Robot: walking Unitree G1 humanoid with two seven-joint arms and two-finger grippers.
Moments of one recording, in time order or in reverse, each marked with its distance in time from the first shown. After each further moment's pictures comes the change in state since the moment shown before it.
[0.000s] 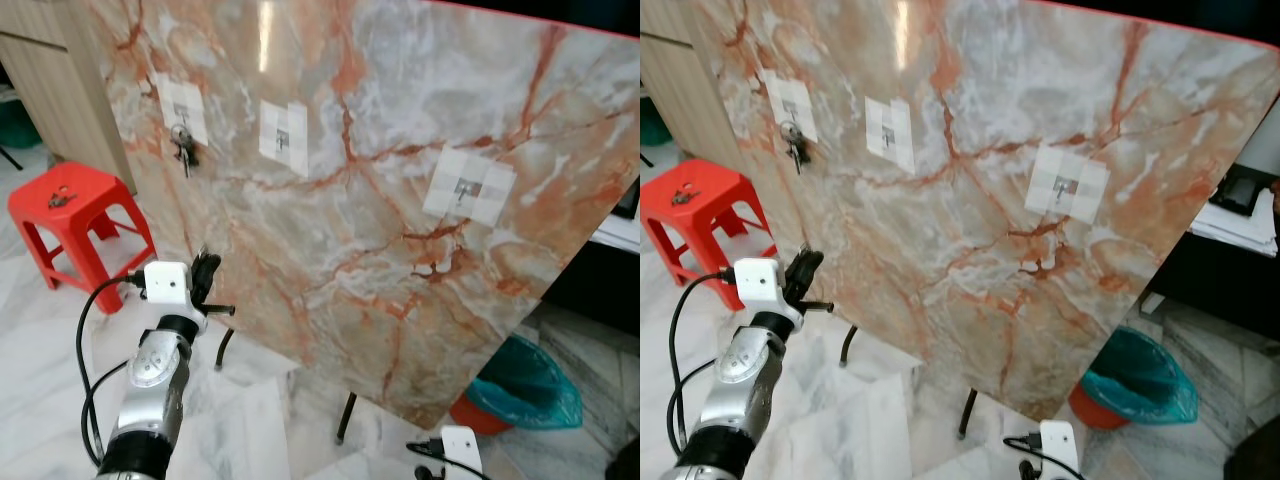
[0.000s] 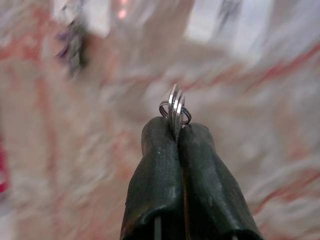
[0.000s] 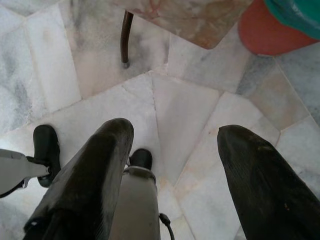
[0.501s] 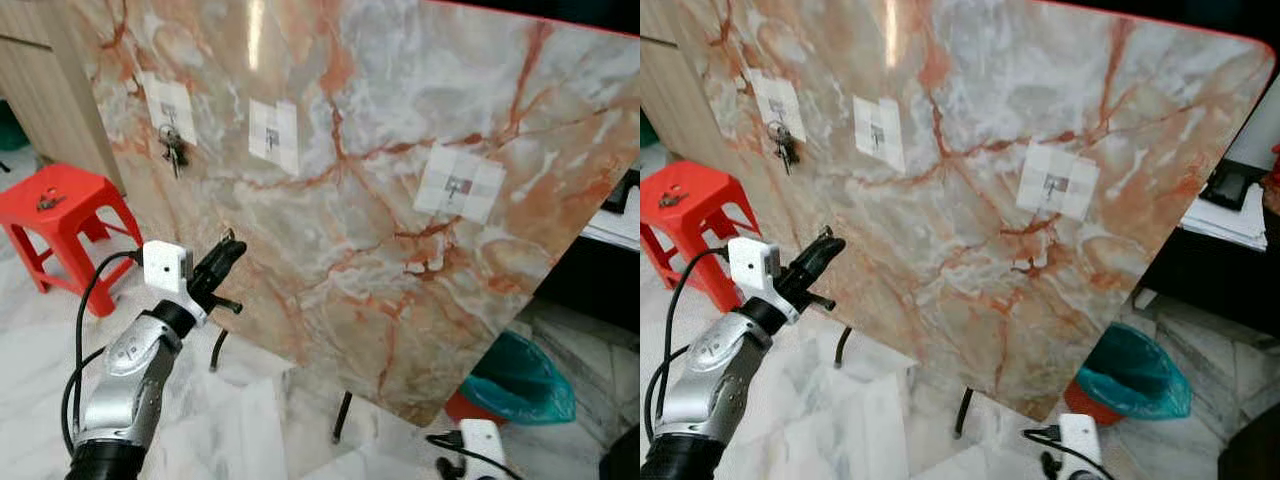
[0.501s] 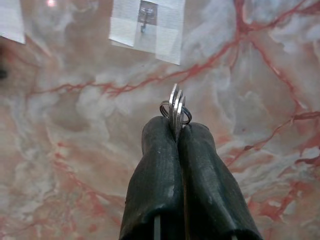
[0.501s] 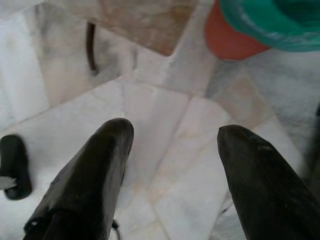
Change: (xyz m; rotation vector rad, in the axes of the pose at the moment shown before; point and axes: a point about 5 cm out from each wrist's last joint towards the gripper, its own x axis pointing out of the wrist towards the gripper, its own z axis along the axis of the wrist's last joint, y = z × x) left arm -0.012 -0.004 0.020 0.039 0.070 -0.241; right arm -0.005 -0.044 0.011 -0.008 -0.024 -0.067
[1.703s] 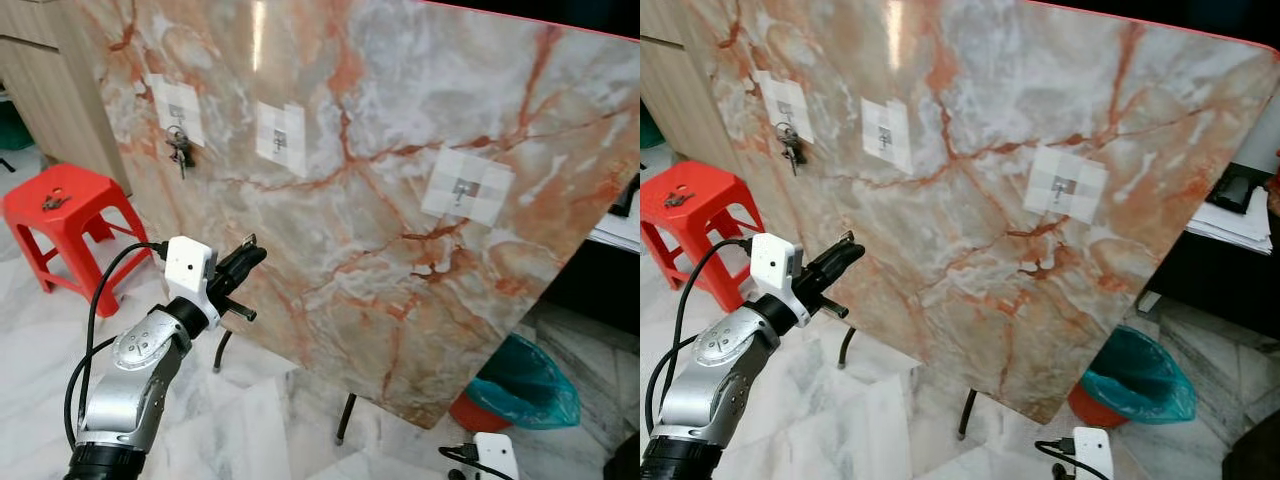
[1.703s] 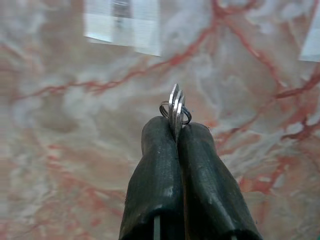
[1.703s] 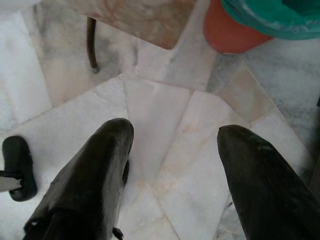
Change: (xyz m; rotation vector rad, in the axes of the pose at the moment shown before) left arm 0.006 -0.022 0.007 0.073 0.068 -0.101; right arm -0.003 0.002 -0.019 0.045 0.007 -0.014
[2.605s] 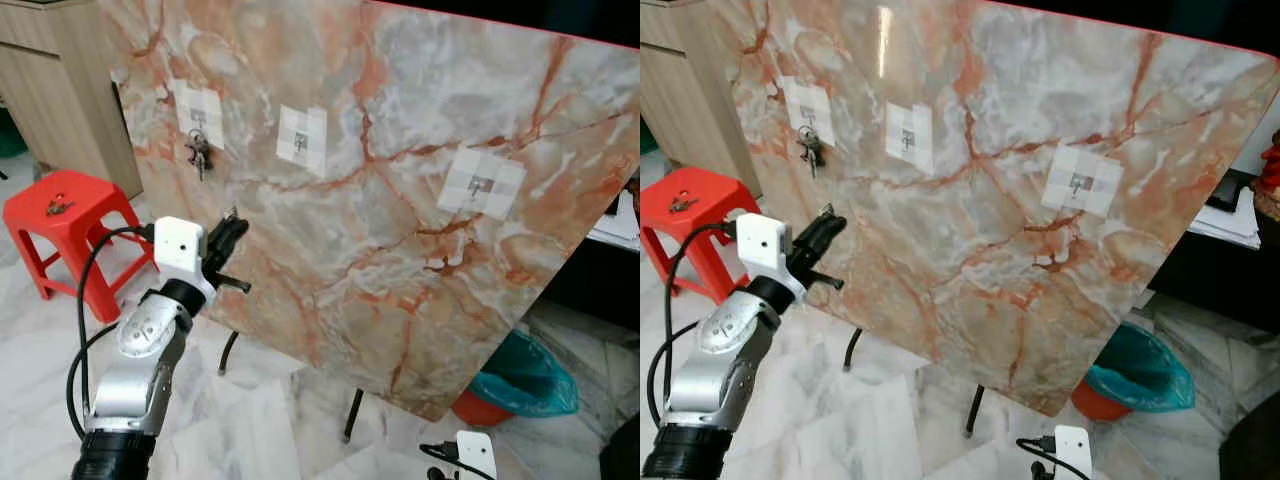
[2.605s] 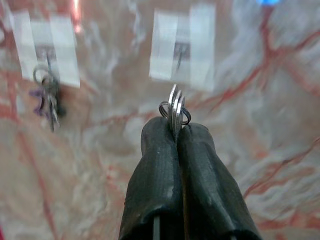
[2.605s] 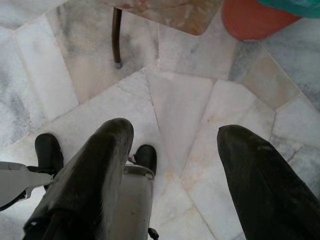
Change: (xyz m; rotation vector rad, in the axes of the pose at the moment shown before) left arm 0.009 0.015 0.012 0.070 -0.064 0.230; right arm 0.002 0.025 -0.002 0.026 0.001 0.037
